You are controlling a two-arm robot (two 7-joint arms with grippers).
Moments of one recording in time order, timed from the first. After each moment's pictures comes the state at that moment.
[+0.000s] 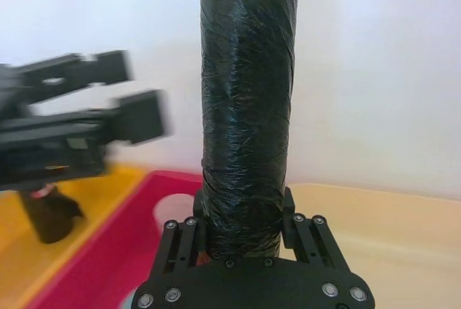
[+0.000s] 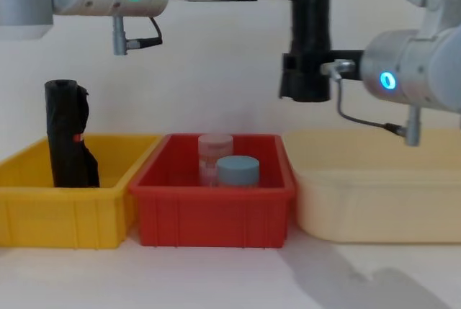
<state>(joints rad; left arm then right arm) -0.73 0.22 0.47 -1.39 -0.44 0.33 -0.42 0.39 -0.04 -0.28 -1.52 0.09 0.36 0.04</state>
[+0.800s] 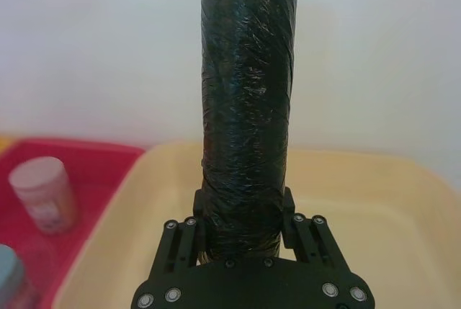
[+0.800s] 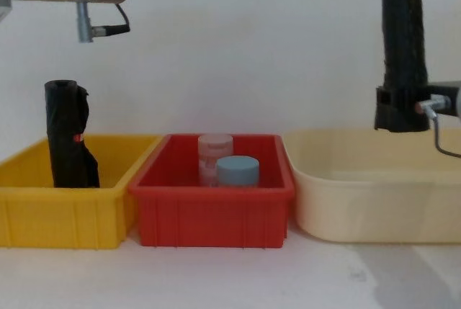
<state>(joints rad) -0.68 0.27 0.41 -1.49 -0.51 0.41 -0.37 0.30 0.04 -0.18 -1.58 0.03 0.37 -0.03</state>
